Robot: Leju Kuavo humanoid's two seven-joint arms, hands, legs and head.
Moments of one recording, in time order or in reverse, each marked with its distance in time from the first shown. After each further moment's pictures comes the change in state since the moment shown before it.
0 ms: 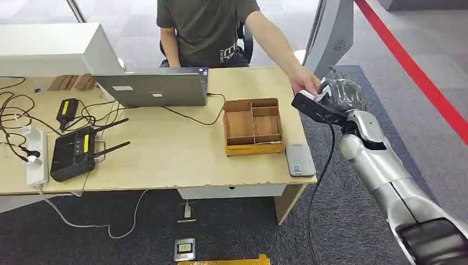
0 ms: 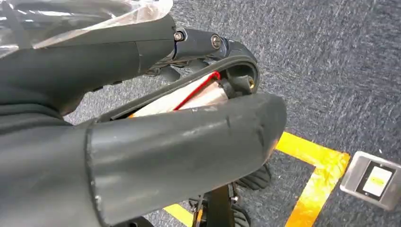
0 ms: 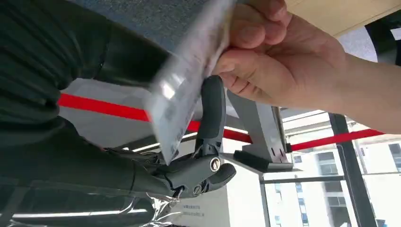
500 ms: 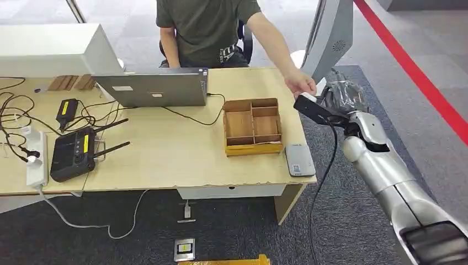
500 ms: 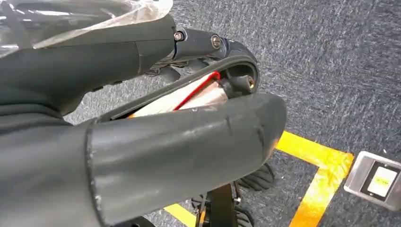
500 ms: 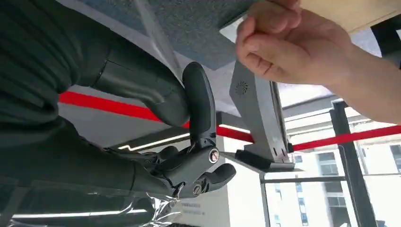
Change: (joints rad) left arm 0.000 0.001 -0.011 0.000 0.000 0.000 0.006; right arm 0.019 -0.021 0.002 -0.026 -0.001 0.015 0.005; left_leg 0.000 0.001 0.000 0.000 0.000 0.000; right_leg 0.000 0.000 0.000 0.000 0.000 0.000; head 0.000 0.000
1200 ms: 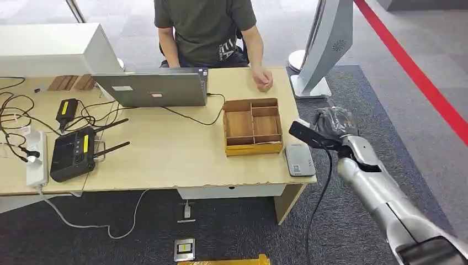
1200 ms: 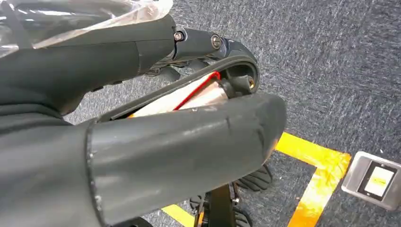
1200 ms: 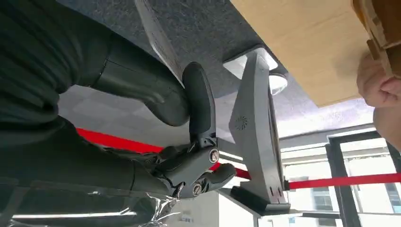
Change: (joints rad) left arm 0.000 0.000 -0.006 0.000 0.006 0.001 -0.011; right arm 0.109 0.014 0.021 0.042 -0.030 -0.035 -0.060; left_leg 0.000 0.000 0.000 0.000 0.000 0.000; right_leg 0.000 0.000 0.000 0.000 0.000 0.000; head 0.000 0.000
